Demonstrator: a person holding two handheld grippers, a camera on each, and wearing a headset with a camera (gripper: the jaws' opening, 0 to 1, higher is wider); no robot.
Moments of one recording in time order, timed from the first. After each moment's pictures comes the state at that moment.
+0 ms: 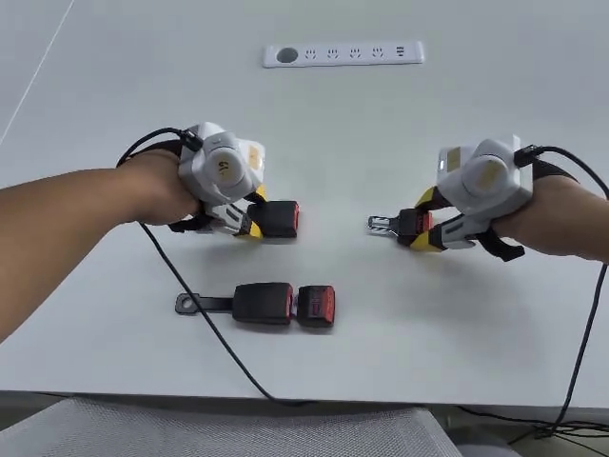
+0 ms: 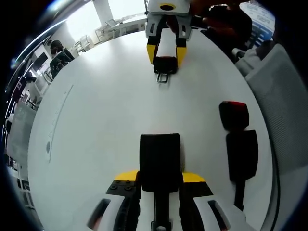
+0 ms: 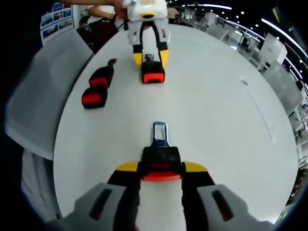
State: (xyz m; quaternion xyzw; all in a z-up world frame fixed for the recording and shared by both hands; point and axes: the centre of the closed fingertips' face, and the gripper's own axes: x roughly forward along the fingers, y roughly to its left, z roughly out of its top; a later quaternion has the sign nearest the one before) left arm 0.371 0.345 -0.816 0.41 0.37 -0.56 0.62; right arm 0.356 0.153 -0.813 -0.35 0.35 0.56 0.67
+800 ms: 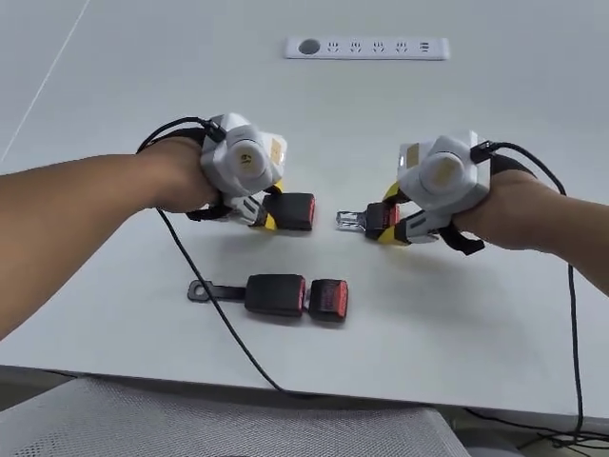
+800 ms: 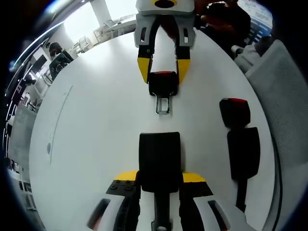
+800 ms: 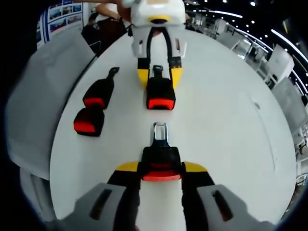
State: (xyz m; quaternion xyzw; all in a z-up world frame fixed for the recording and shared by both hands) left arm 0.370 0.346 -0.818 0.42 0.36 -0.56 0.61; right arm 0.360 0.227 -0.813 -0.37 0.31 0.59 0.65
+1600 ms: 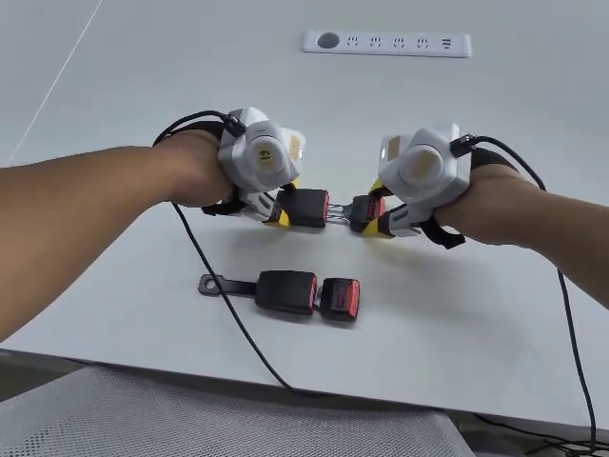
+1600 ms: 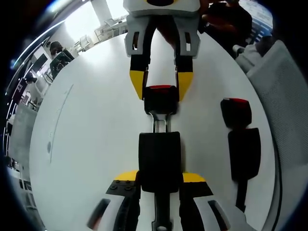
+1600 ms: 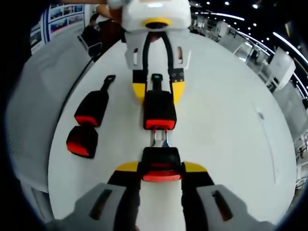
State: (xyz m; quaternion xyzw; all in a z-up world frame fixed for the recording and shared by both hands) left arm 0.368 0.346 -0.818 0.42 0.36 -0.56 0.62; right arm 0.364 0.261 -0.812 -0.36 0.31 0.59 0.65
